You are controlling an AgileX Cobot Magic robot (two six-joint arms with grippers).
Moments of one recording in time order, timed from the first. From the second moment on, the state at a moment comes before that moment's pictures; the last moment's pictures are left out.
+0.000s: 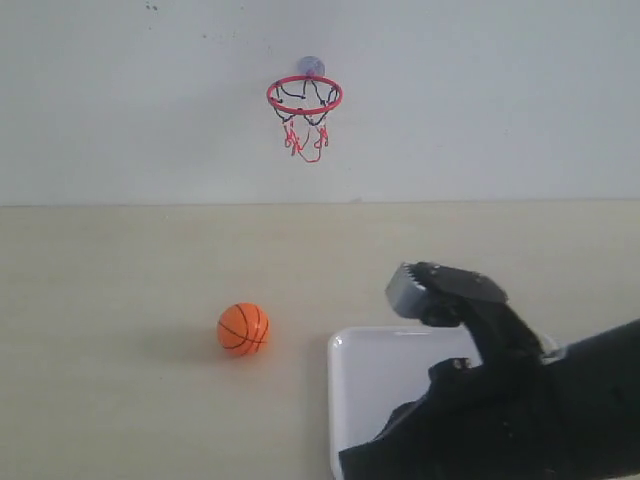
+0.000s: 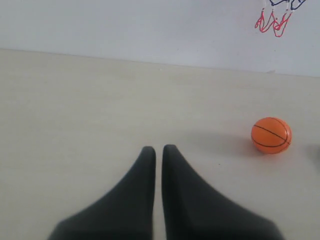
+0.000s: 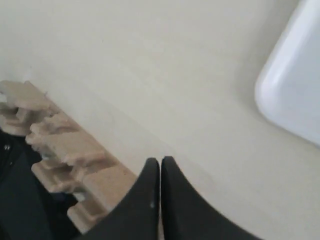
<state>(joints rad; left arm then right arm) -0.04 0.00 0.00 -0.03 0.31 -0.09 0.72 1.27 -0.59 1.03 0.46 -0.57</state>
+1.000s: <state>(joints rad) -0.04 0.00 0.00 -0.03 0.31 -0.09 0.19 0.24 -0.05 1.04 0.09 -0.65</state>
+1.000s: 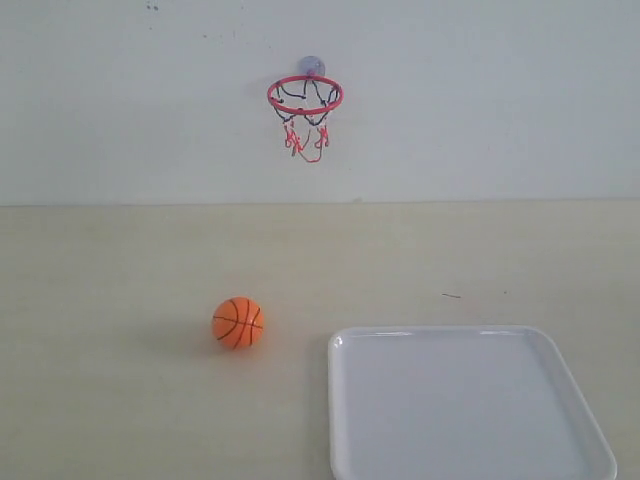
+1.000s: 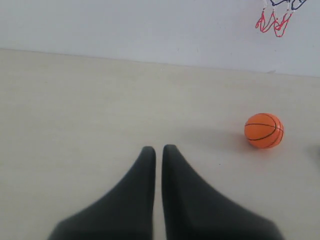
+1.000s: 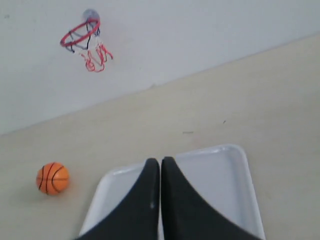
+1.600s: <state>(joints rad) -0.04 0.00 0.00 -0.03 0.31 -0.09 0.12 0.03 0.00 1.04 0.01 -0.56</state>
